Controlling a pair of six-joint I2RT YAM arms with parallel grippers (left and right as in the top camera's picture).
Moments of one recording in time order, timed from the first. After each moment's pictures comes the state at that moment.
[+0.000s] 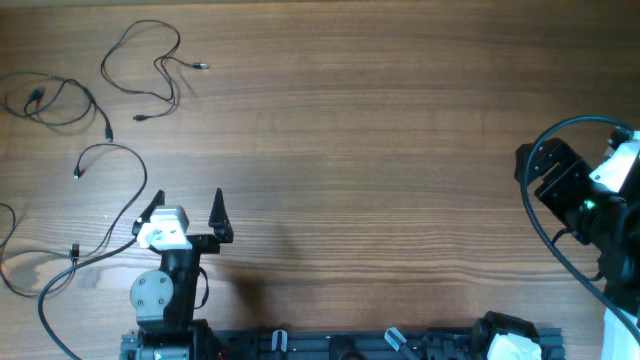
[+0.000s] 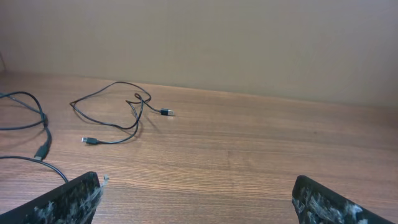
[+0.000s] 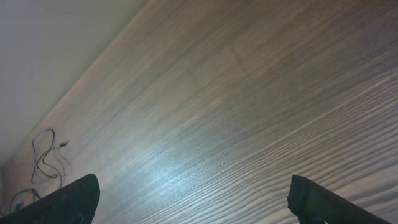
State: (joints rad) left arm 0.04 0.01 0.01 -0.07 0.06 -0.10; right arm -0.27 0.93 1.30 -1.21 -0.24 0.50
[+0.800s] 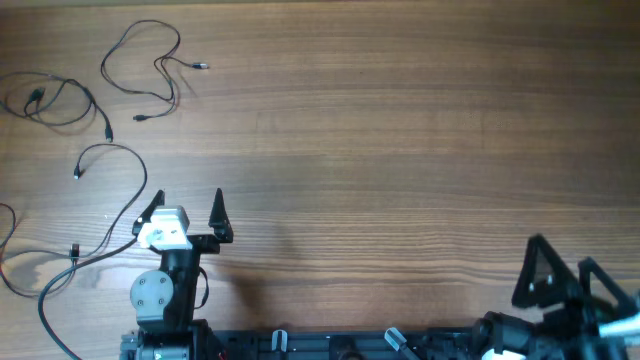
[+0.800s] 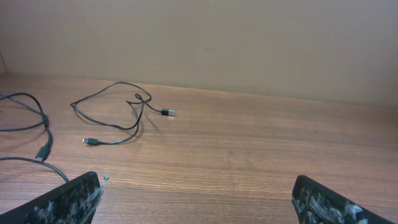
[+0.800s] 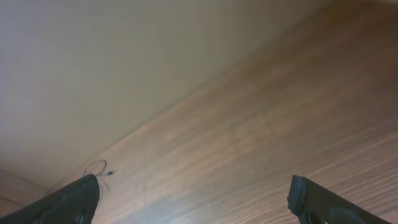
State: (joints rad) left arm 0.04 0.01 0.01 -0.07 0.06 -0.09; right arm -0.27 0.35 1.30 -1.25 -0.23 0.50
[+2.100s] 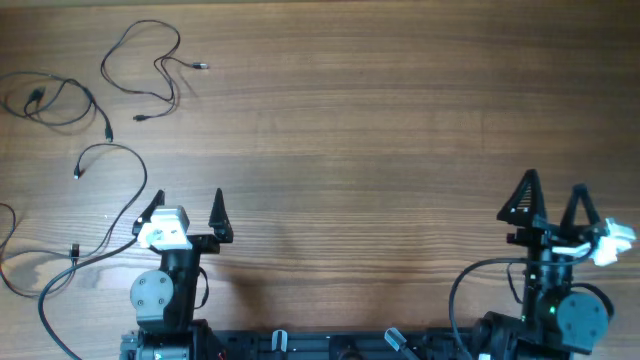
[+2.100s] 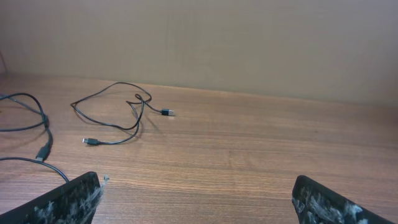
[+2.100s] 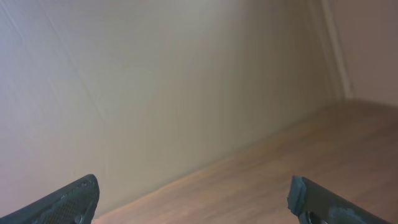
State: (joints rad) left arm 0.04 0.01 0.01 -0.07 0.06 -0.09; right arm -0.27 0.02 0.23 -0.05 -0.10 0.46
